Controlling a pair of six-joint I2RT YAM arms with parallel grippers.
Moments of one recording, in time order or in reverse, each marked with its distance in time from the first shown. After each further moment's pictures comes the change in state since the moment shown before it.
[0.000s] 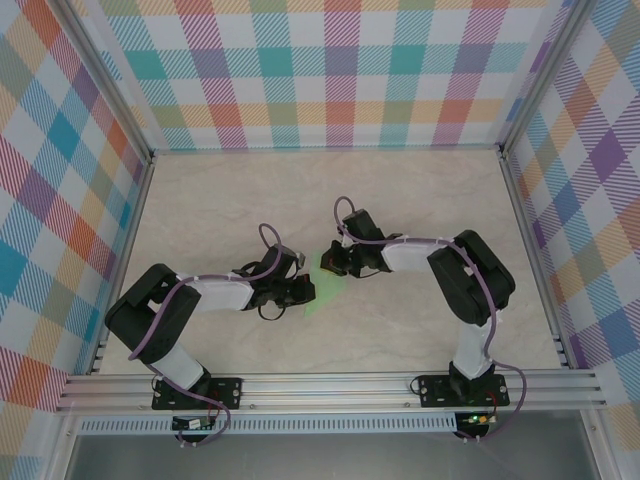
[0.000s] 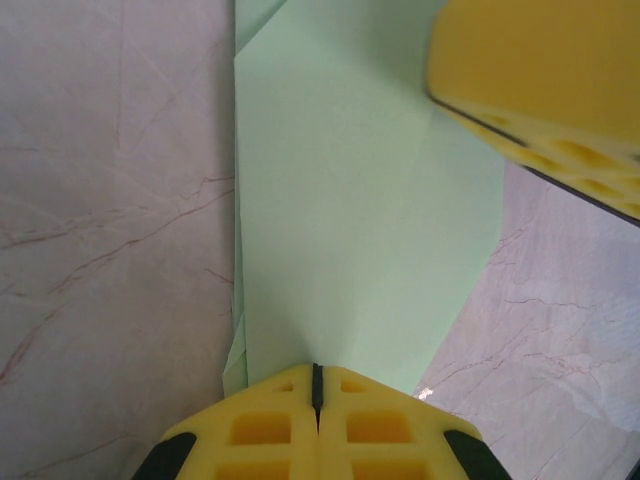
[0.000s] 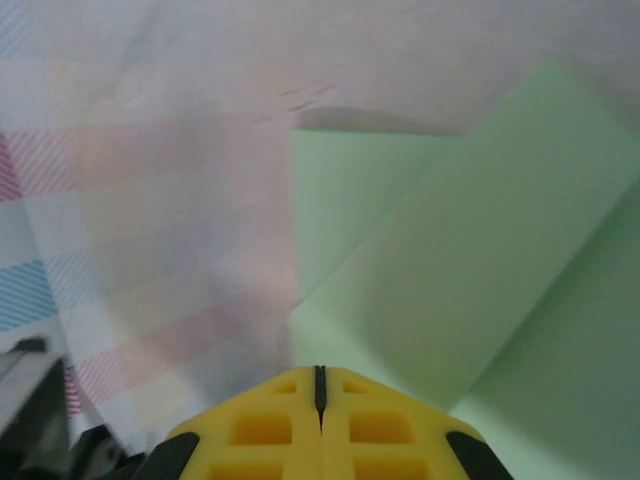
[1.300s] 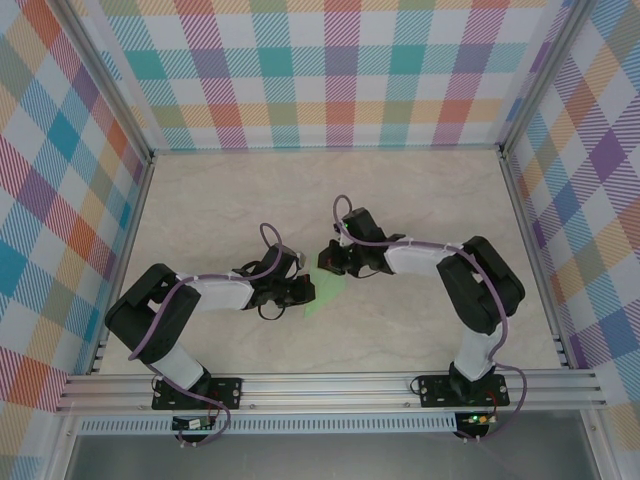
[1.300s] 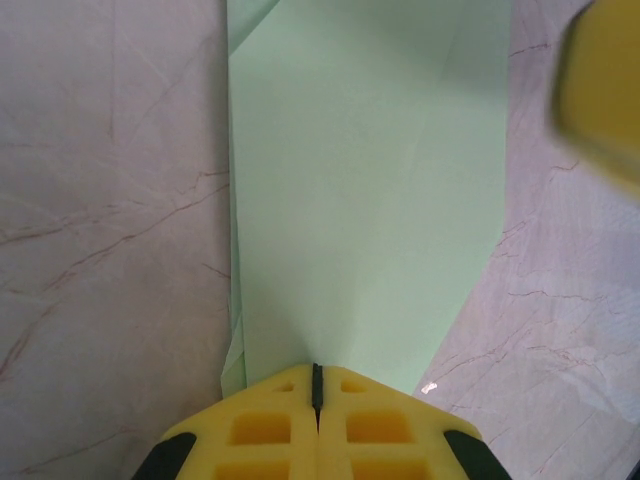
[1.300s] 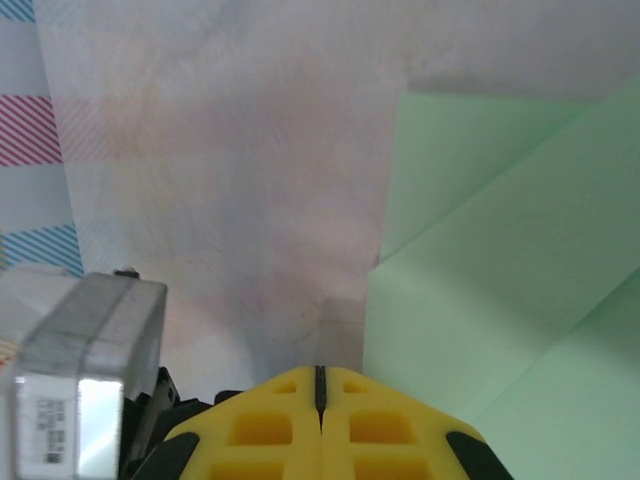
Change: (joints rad) left arm 0.000 0.000 0.010 -0.023 0.006 0.019; right arm 0.032 -0.077 -0.016 0.000 -0.038 -0.029
